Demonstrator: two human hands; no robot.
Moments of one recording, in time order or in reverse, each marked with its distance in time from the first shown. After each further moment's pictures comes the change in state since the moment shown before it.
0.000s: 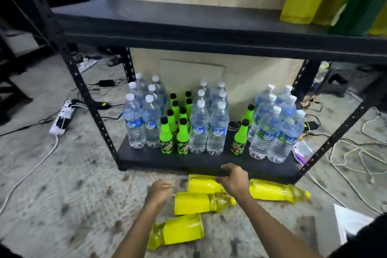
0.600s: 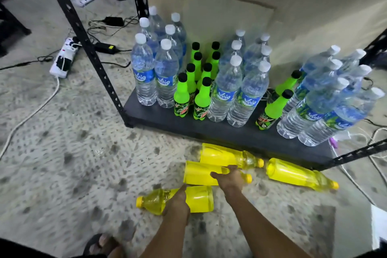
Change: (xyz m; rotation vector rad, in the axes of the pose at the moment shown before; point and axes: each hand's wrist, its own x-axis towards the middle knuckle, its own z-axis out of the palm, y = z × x) left_hand 0.080 -0.127 0.099 -0.710 -0.043 -0.807; right_hand 0.039 0.051 0.145 0.113 -0.130 0.446
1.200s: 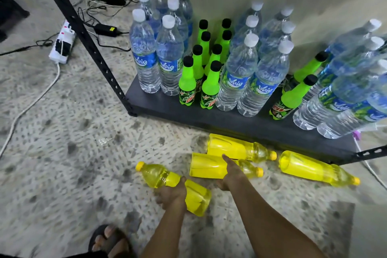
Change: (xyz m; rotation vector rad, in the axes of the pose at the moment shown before) left_hand 0.014 0.012 -0.014 0.196 0.564 0.244; right_hand 0.050 -0.003 0.041 0.765 -0.255 0.676
